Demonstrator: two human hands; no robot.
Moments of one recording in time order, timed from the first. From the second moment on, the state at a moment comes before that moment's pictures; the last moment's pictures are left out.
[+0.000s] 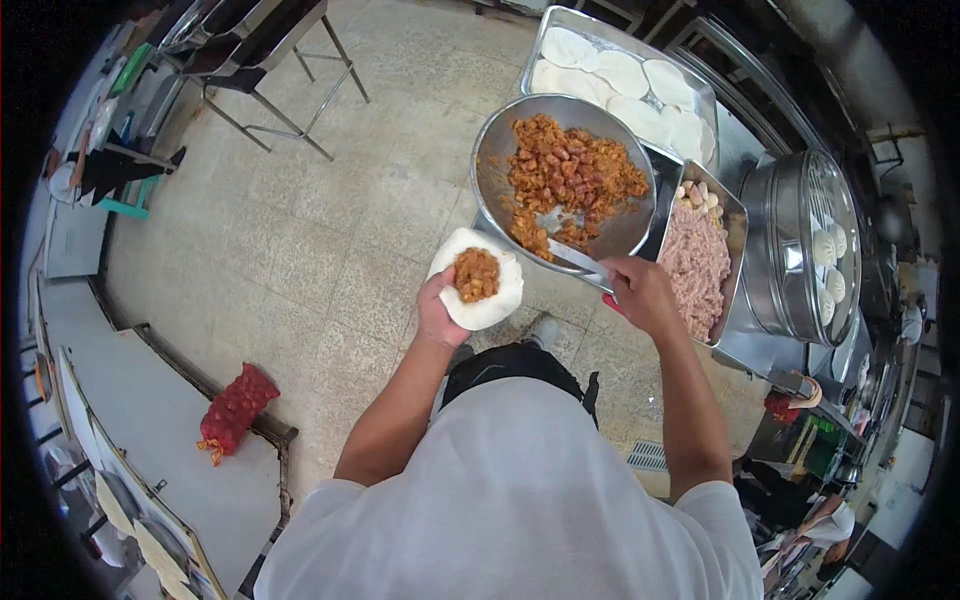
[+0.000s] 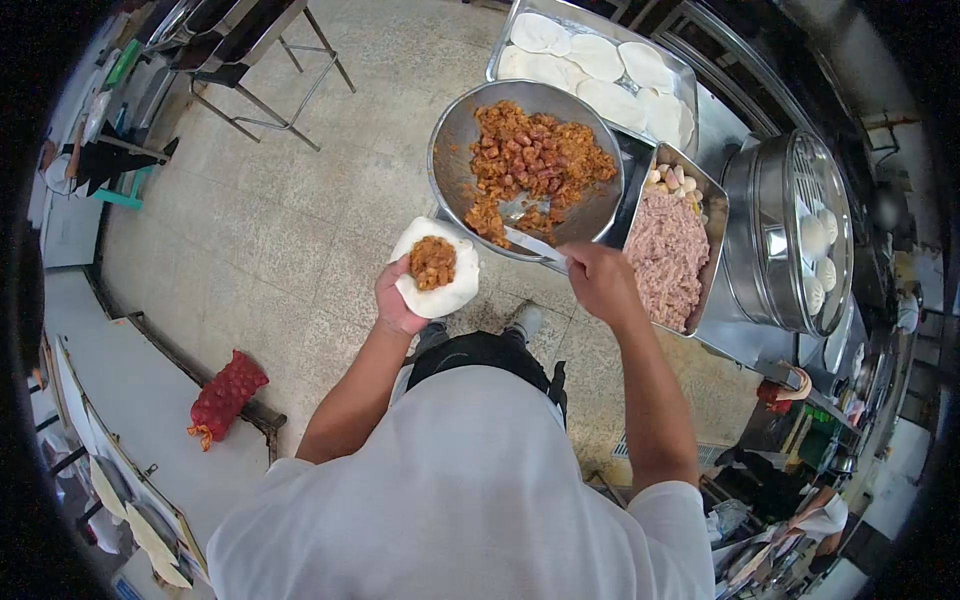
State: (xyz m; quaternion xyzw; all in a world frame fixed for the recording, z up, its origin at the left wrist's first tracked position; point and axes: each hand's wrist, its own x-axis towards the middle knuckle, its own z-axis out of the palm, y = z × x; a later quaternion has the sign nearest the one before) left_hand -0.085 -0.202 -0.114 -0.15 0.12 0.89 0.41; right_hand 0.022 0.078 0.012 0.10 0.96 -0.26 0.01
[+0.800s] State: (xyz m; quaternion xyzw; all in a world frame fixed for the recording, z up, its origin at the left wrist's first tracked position) left_hand -0.081 -0.204 -0.080 -0.12 0.15 0.90 0.39; right_hand 0.052 -0.005 0.022 0.07 0.95 -0.31 -0.03
